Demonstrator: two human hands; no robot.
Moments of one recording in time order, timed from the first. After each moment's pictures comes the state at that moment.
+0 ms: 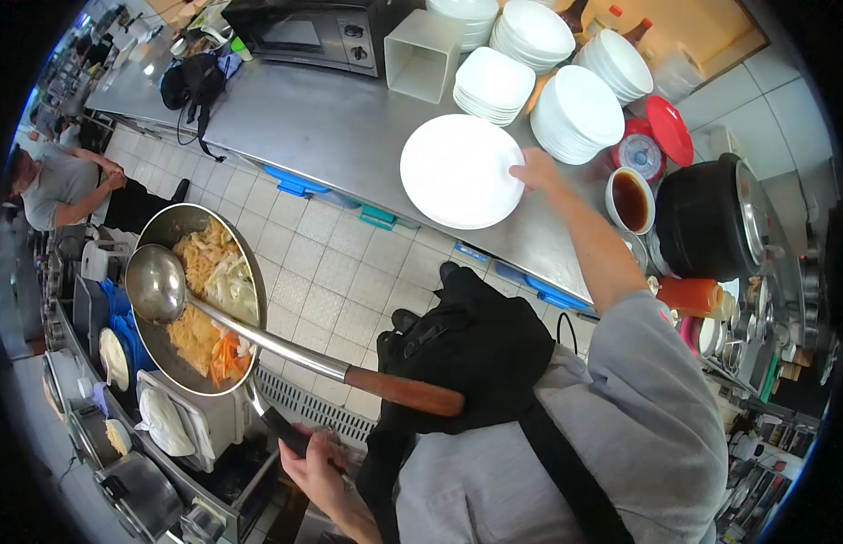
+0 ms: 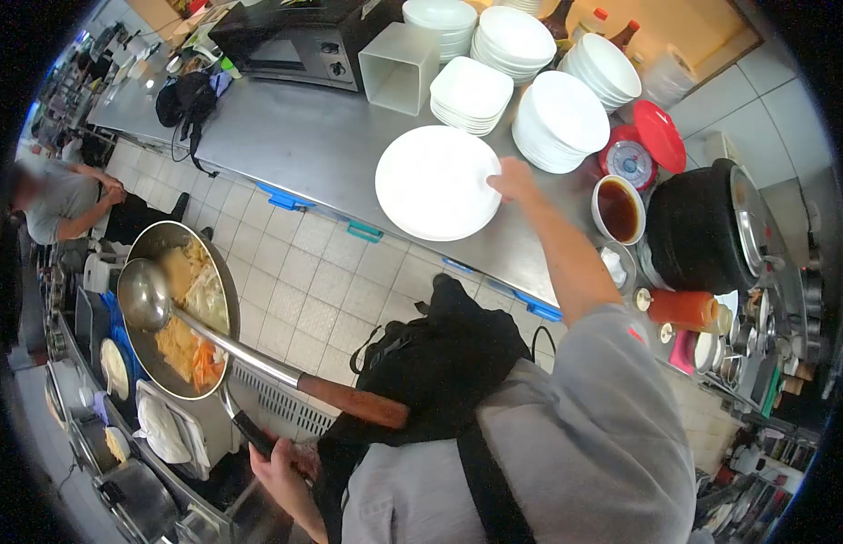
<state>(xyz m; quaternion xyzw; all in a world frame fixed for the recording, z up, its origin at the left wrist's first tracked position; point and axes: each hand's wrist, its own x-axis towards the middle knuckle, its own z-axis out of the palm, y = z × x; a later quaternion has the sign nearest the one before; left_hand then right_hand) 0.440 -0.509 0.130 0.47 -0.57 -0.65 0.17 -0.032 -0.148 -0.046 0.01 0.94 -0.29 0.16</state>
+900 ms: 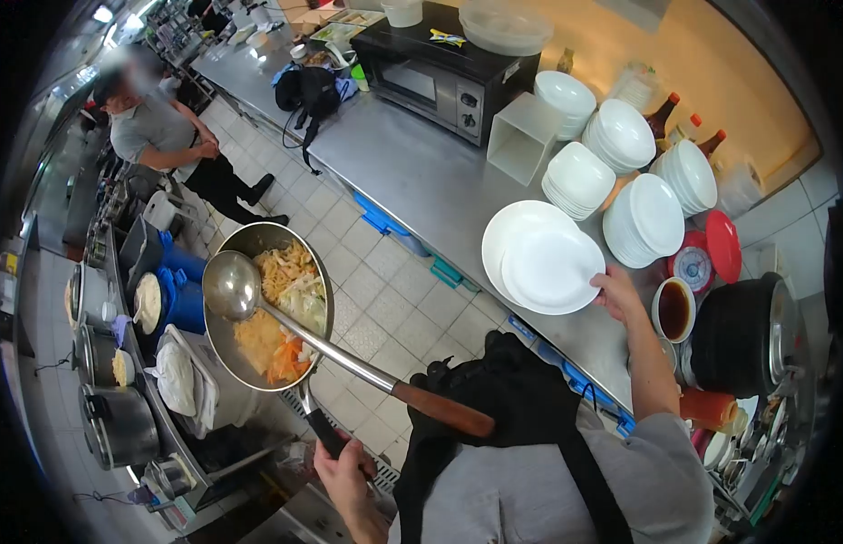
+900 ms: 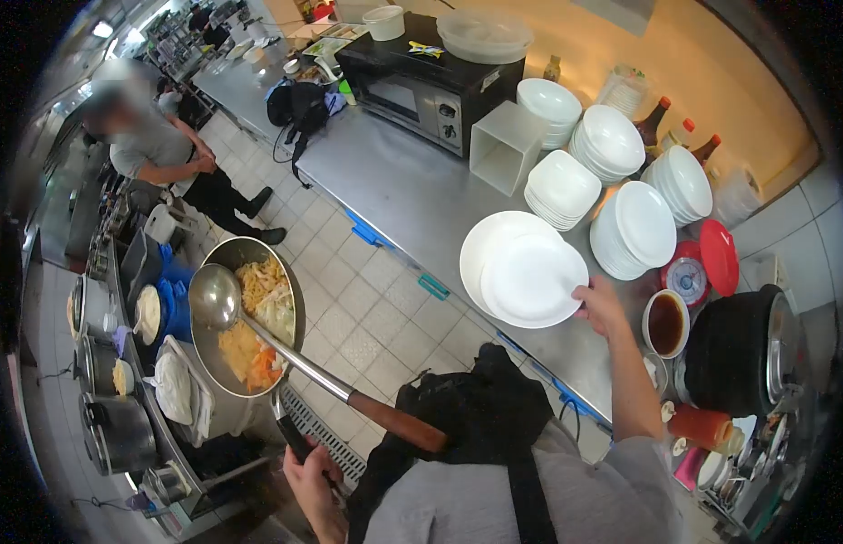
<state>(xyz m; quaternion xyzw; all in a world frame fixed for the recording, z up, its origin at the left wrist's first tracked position) 0.408 -0.476 0.137 0.48 -0.51 -0.67 0.23 0.008 -0.106 -0.010 0.11 0.73 -0.62 0.27</state>
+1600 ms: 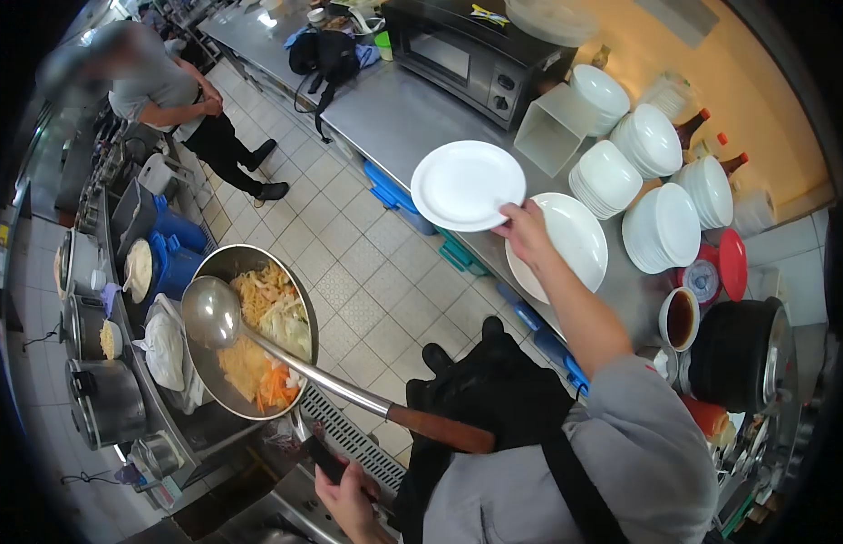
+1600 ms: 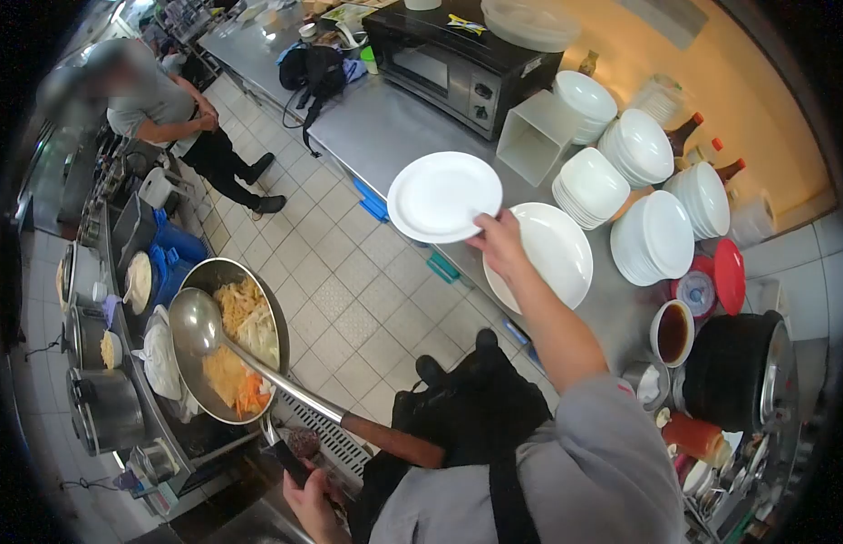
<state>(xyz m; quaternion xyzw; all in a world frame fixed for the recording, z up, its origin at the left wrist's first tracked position) 0.401 -0.464 0.125 0.58 -0.48 -0.61 0.25 -0.073 -0.372 -0.059 0.08 0.54 -0.80 0.24</state>
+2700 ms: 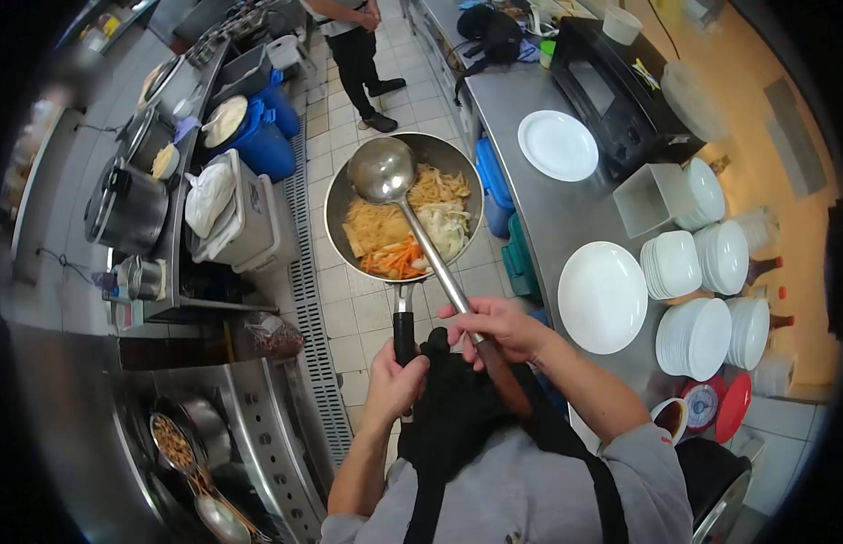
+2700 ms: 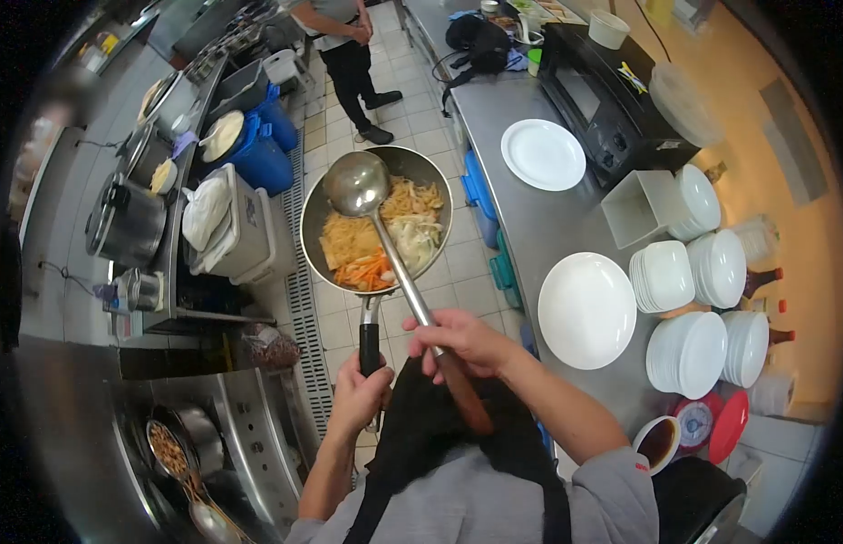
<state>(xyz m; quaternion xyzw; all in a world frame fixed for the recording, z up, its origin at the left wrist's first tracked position) 0.358 -0.430 0.082 0.51 -0.47 -0.70 0.18 0.127 -0.381 0.063 -0.20 0.38 -0.45 0.78</state>
